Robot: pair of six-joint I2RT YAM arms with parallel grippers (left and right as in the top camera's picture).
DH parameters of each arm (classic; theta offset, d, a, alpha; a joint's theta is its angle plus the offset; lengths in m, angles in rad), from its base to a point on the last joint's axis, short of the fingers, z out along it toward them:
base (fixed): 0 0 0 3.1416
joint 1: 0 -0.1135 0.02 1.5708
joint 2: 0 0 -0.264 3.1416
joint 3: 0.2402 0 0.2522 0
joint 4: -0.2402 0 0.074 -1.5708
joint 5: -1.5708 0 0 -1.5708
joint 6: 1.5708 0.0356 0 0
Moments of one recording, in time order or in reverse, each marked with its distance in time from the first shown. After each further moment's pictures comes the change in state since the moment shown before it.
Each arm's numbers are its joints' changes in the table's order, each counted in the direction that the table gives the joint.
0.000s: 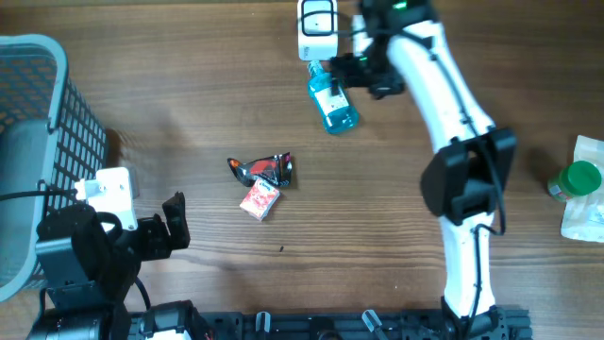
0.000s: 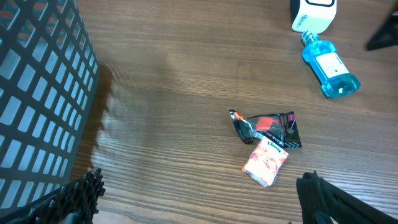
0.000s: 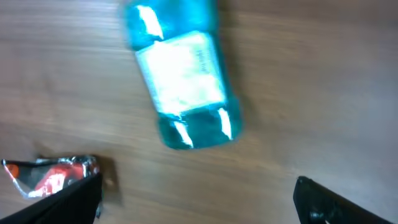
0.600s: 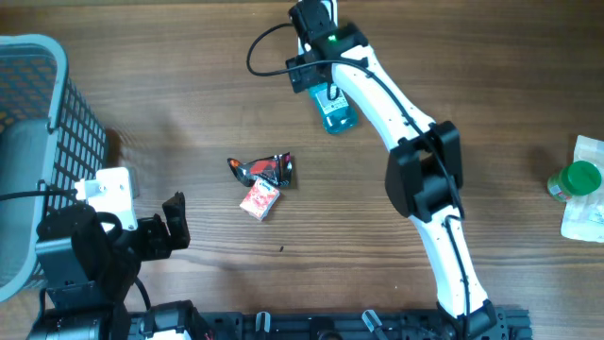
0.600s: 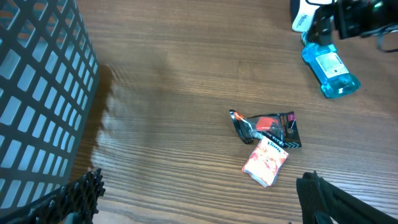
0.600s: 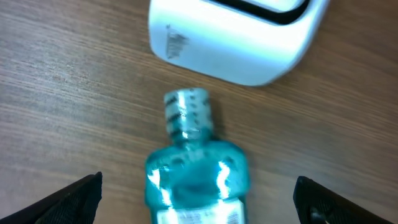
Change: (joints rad) left arm 0.000 0.000 0.000 0.000 0.000 0.000; right arm -0.130 0.171 0.000 0.418 -0.323 -0.101
